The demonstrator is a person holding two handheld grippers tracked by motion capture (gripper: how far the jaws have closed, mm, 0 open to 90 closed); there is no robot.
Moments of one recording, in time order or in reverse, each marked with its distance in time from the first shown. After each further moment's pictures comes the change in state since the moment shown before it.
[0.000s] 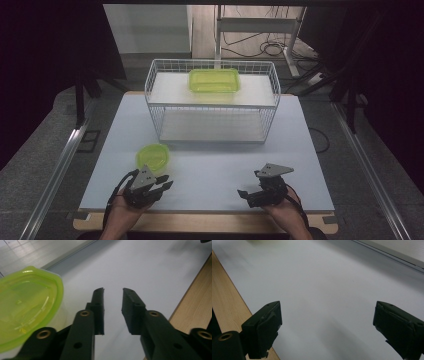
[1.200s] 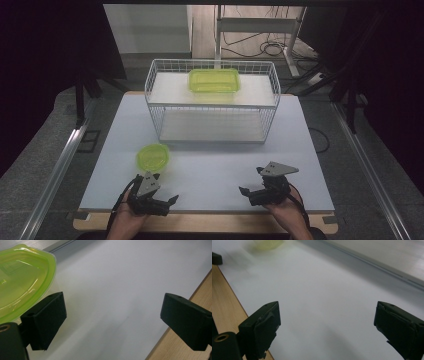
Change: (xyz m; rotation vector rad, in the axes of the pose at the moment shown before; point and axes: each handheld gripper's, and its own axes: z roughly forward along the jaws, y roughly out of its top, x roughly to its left) left arm -0.013 -0.023 0.017 0.029 0.048 -0.024; right arm -0.002 0.002 -0.007 -0.060 -0.018 -0.005
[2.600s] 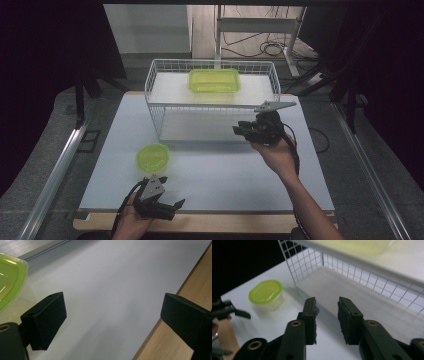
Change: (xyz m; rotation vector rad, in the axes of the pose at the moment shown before) left arm -0.012 0.001 0.006 -0.051 -0.077 -0.011; right arm -0.037 0.154 -0.008 -0.060 0.040 0.049
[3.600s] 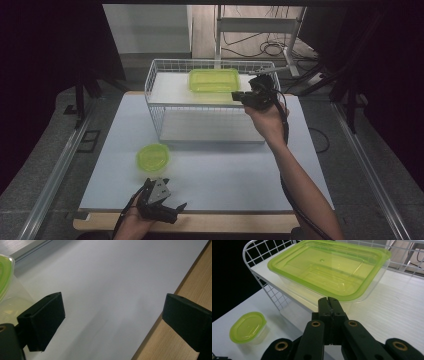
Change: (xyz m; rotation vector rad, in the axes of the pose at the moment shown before) left arm -0.009 -0.001 0.009 0.064 0.028 0.087; right arm -0.030 0.077 0.023 -0.040 -0.078 0.080
